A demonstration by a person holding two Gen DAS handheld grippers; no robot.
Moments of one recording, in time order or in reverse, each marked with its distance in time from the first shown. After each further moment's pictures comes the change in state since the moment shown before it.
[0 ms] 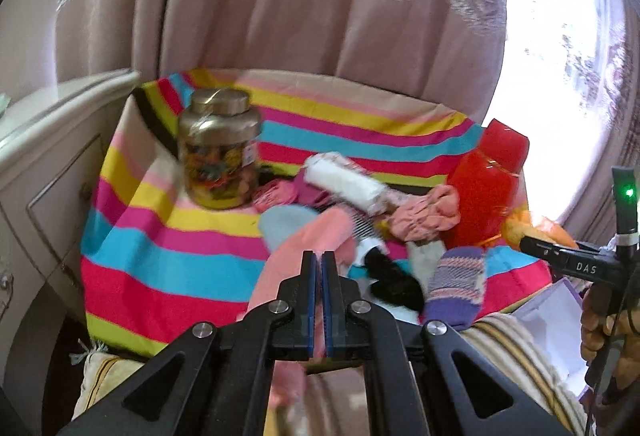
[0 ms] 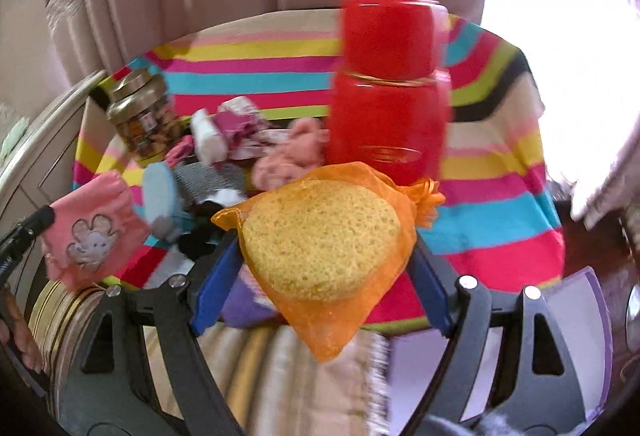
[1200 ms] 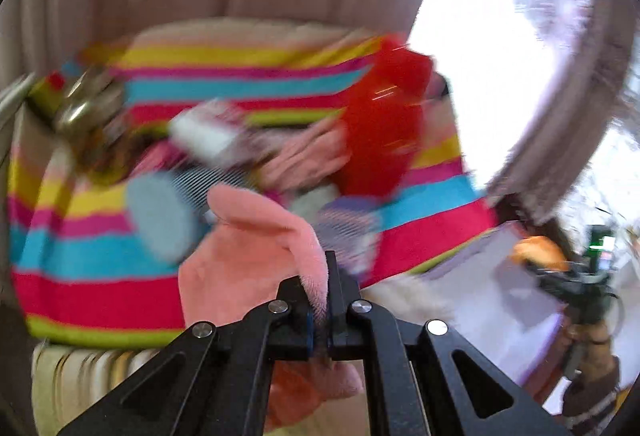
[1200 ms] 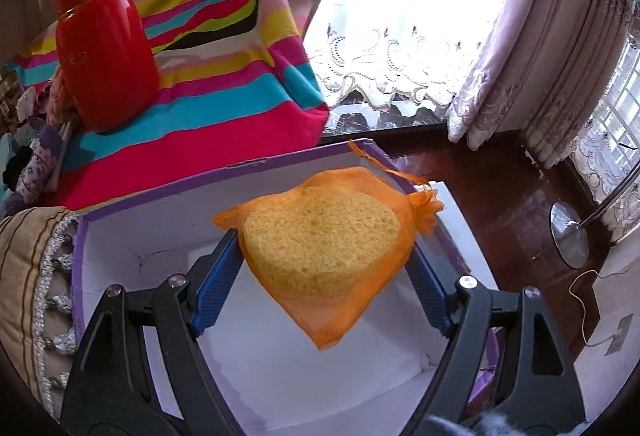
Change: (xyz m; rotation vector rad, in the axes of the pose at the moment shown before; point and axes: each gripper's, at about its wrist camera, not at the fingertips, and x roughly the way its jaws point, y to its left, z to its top) left arm 0.016 -0.128 0.011 0.139 0.246 -0.210; right arm -0.044 -0.218 -0.108 0.155 0.128 -0.395
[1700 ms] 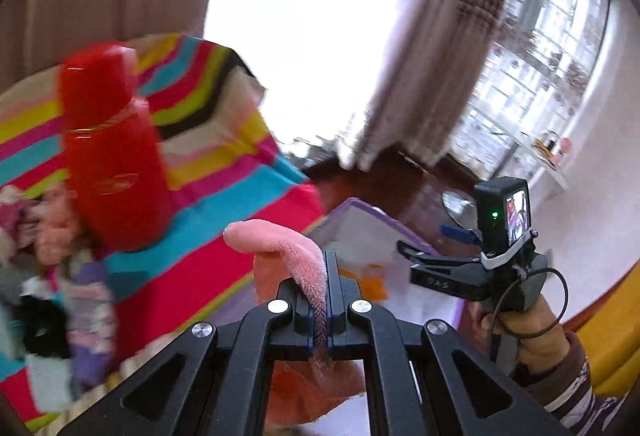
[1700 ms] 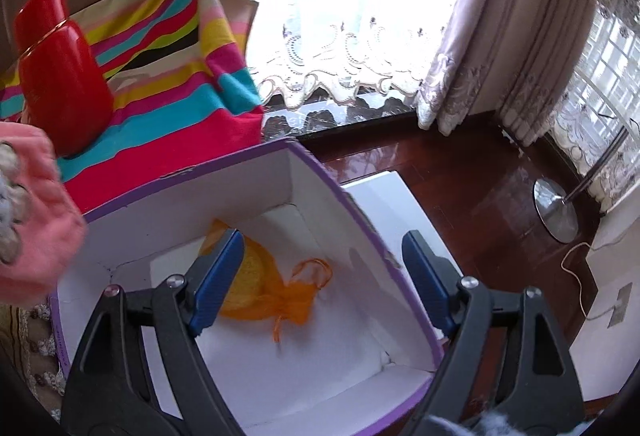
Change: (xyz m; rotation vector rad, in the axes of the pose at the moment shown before) left arm 0.065 -0.191 0.014 0.293 0.091 -0.387; right arm 0.000 -0.055 -0.002 0.106 0.009 -0.063
